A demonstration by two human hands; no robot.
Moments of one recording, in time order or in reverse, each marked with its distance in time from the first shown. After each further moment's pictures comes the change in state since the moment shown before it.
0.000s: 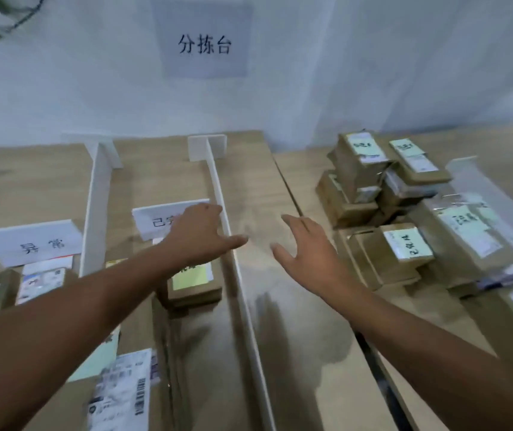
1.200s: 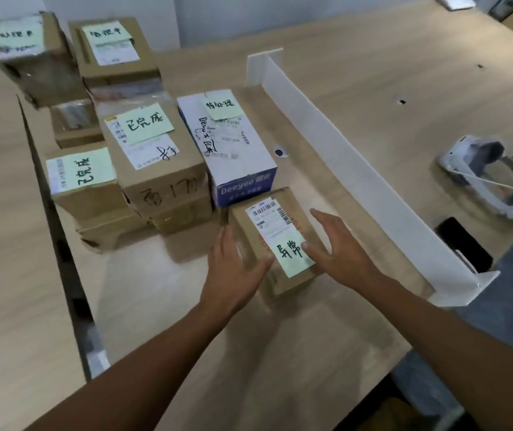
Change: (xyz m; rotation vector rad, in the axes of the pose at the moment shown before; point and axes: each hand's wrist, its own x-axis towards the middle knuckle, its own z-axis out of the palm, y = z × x) left_hand -0.025 0.558 0.496 -0.476 -0.101 -0.037; right_hand -0.263 0.659 -0.236 0.144 -0.090 0.343
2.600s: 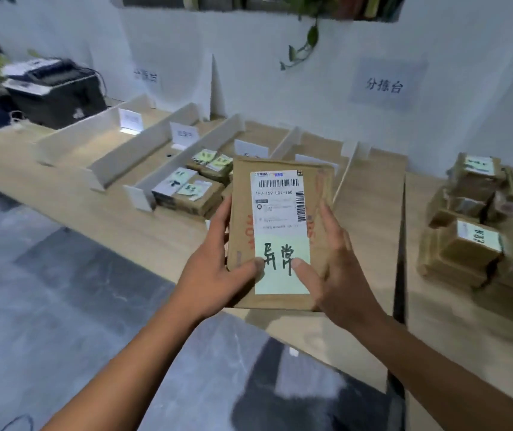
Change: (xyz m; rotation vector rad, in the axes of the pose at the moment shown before) left_hand -0.582 -0.179 -0.396 -0.088 0.937 0.003; right_hand -0.361 -0.555 0.211 0.465 -0.335 -1.030
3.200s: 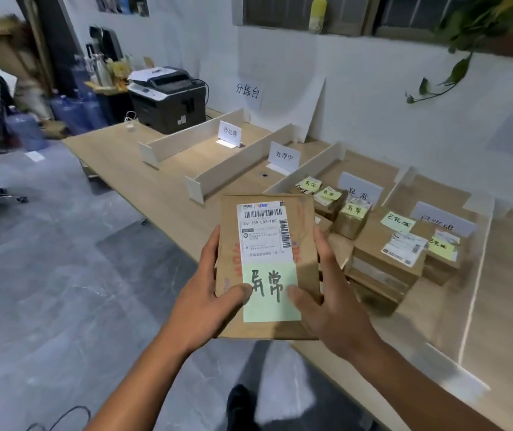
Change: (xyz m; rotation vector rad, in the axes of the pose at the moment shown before) left_hand 0.020 -0.176 -0.259 -0.101 0.184 -0.218; right_hand 0.138 -0.107 0.280 0.240 -0.340 0.024
